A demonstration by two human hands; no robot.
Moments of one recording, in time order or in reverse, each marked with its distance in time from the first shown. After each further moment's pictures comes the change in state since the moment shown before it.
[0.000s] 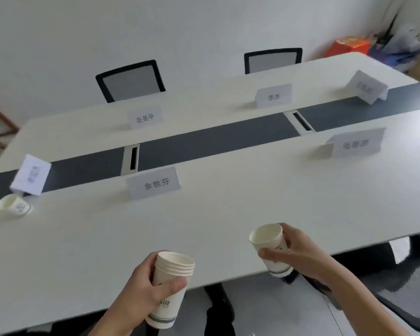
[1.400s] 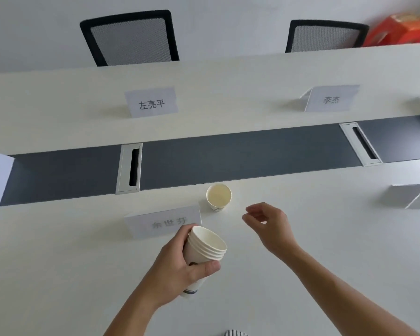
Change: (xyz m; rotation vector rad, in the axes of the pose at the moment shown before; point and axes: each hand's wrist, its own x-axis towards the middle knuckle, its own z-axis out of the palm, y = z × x) left_hand 0.266 0.061 -0.107 0.076 -0.055 0.014; right_hand 0.320 -0.127 0.075 -0.071 0.255 -0.053
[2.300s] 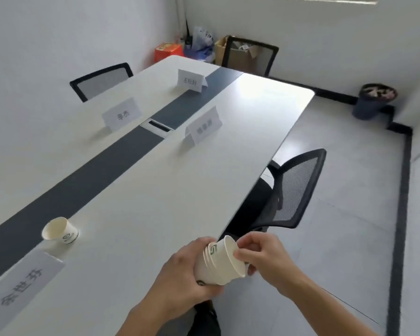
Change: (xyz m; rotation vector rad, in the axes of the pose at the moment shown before) left_hand -0.177 0.040 0.289 0.642 -0.646 0.649; right_hand -0.410 0.152 -0.161 0.639 0.430 0.289
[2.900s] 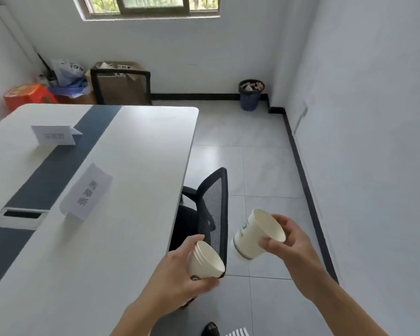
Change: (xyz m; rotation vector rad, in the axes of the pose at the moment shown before) left_hand 0.240 0.109 0.075 0.090 -0.386 0.232; right_hand 0.003 -0.001 -0.226 0.462 0.638 -0.117
